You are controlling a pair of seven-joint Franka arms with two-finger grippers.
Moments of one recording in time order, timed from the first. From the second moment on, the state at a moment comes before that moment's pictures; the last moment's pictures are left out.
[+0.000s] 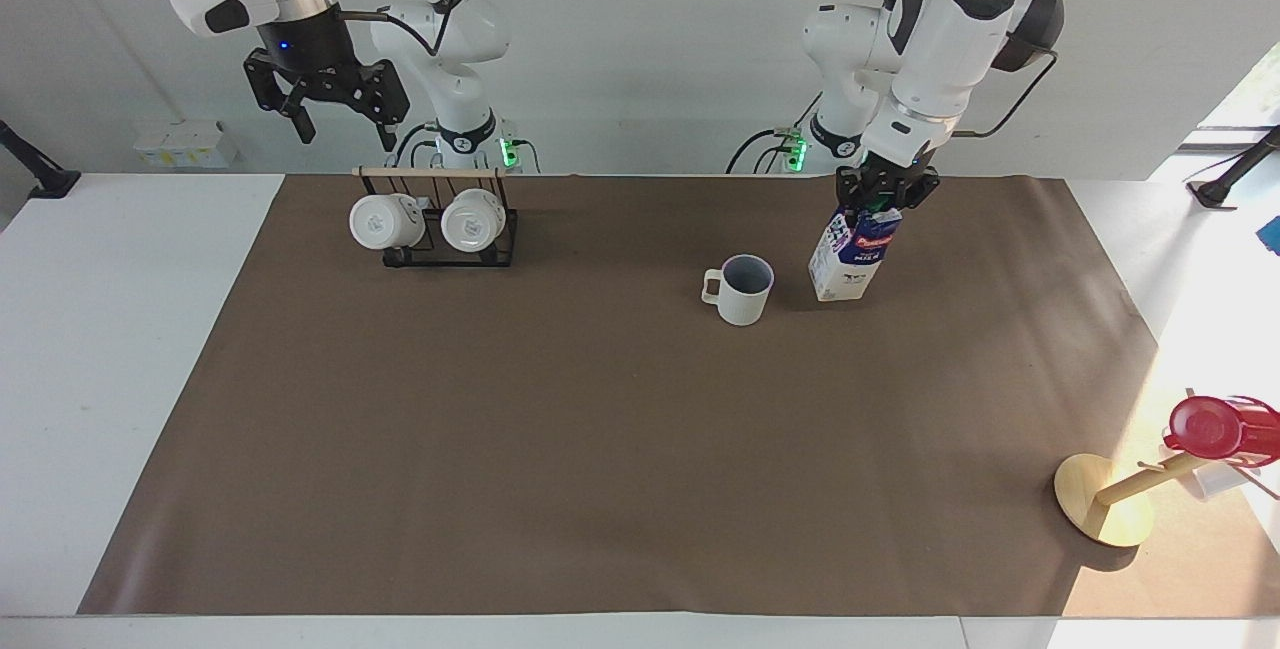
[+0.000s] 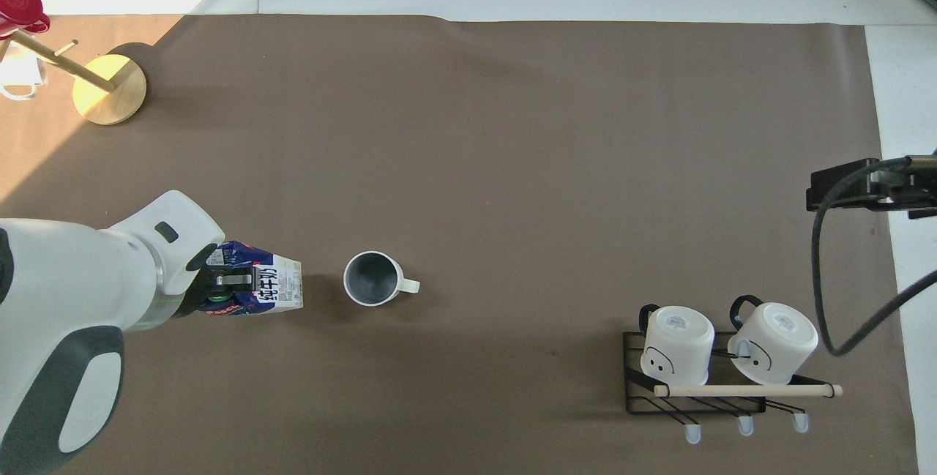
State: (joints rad) left arm -0.32 -0.29 0.02 -2.21 -0.03 1.96 -0.28; right arm 0.03 -0.03 0.06 -1.42 -0.04 1.41 0.17
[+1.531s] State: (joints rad) left arm -0.41 -0.16 0.01 -2.23 -0.02 2.14 -0.42; right arm 0.03 -0.03 0.06 -1.42 -0.02 1.40 0.16
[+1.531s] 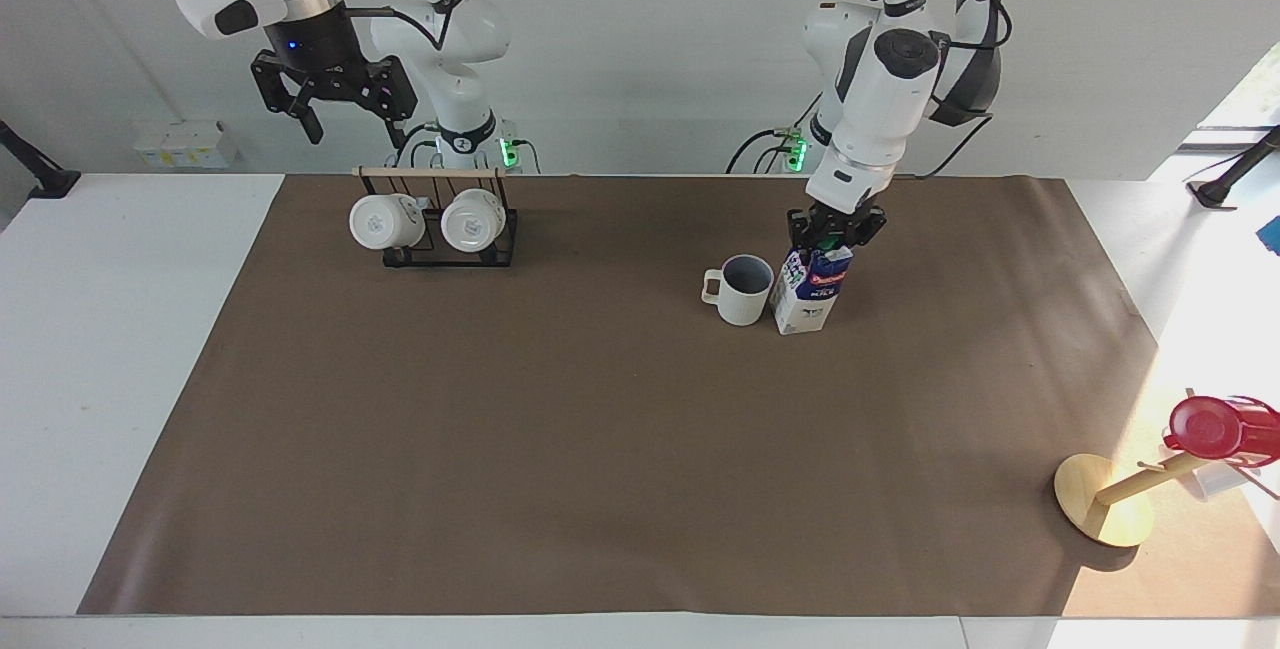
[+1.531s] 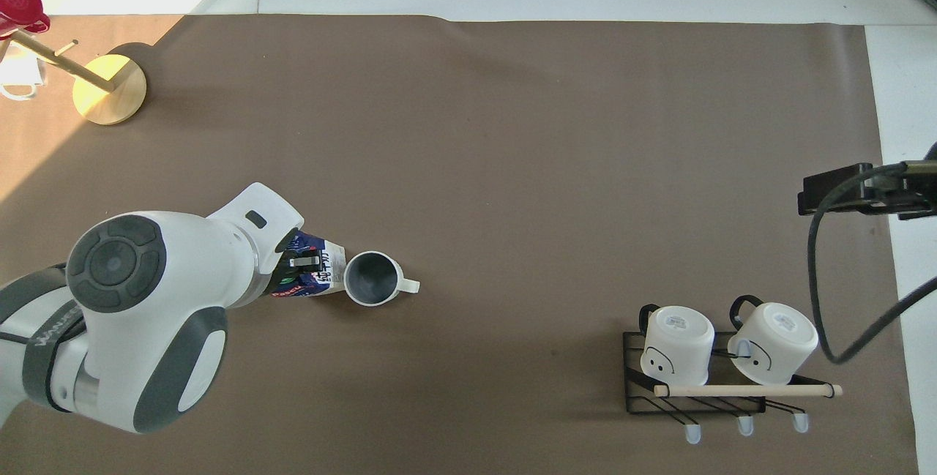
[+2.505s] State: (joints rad) left arm -0.41 -0.17 0.02 -2.10 -0.02 1.98 -0.42; right arm 0.03 -0.03 0.06 -1.42 -0.02 1.40 0.16
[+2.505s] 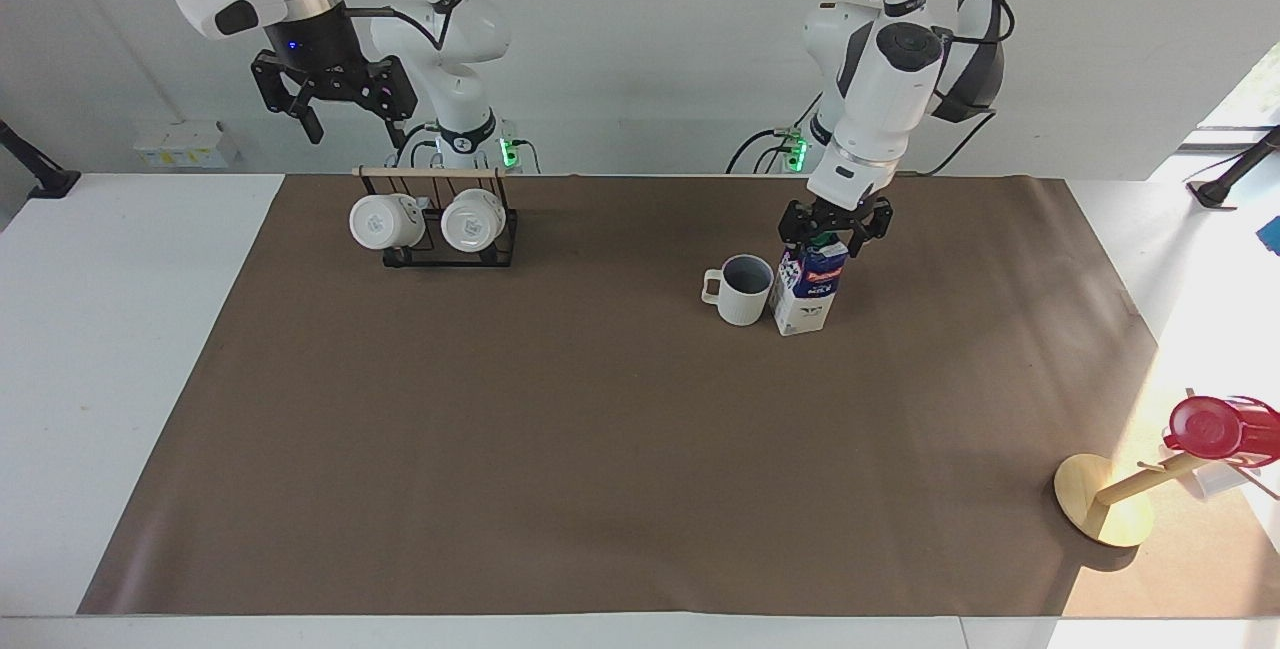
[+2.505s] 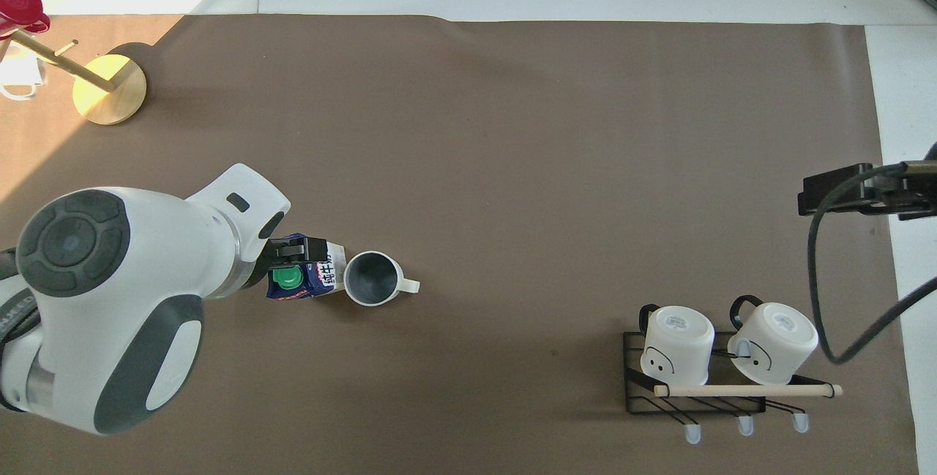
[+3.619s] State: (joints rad) left arm -0.16 -0.19 0.05 -1.68 -0.02 1.46 -0.07; right arm 0.03 -0.03 0.06 -1.42 -0.02 1.40 0.16
